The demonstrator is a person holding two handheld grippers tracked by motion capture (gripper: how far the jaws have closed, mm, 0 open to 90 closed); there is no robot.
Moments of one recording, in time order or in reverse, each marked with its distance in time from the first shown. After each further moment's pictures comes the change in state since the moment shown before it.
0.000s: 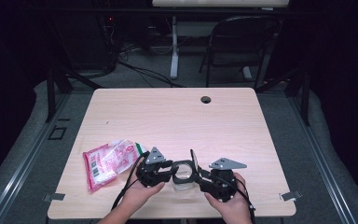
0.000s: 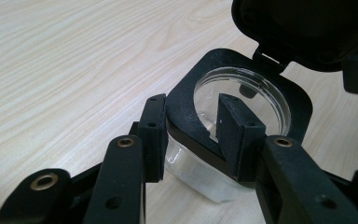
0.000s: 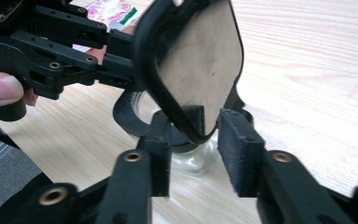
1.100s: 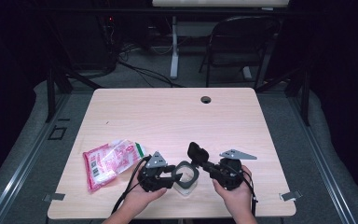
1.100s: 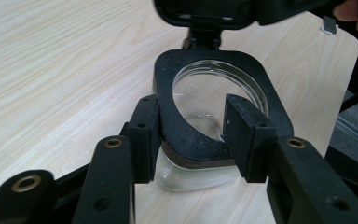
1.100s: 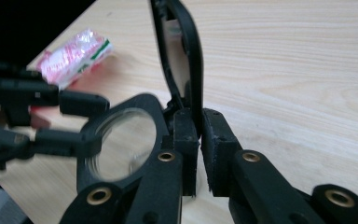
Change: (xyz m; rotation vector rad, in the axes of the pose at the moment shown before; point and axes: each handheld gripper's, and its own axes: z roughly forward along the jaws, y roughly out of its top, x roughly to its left) left arm -0.012 -0.007 0.000 -0.006 -0.066 -0.011; right arm -0.035 0.008 0.009 -0.069 0.005 0.136
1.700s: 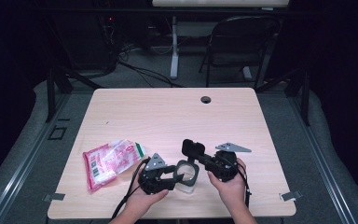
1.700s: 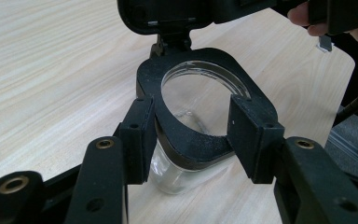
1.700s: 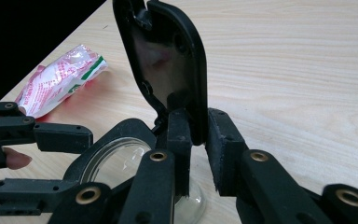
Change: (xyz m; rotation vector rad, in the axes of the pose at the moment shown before) left arm -0.005 -0.002 -0.001 -0.044 -0.005 -0.044; right arm -0.003 0.013 0.021 -0.029 -0.005 0.001
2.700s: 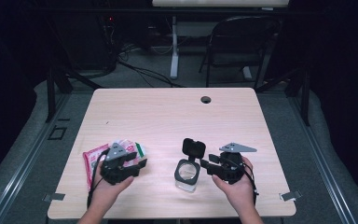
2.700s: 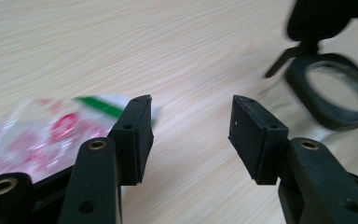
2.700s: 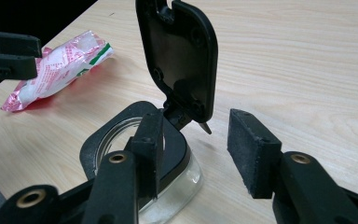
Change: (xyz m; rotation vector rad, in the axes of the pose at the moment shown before) left arm 0.066 -0.008 -0.079 -0.025 0.255 -0.063; right arm -0.001 0.006 -0.023 0.044 0.007 -0.083
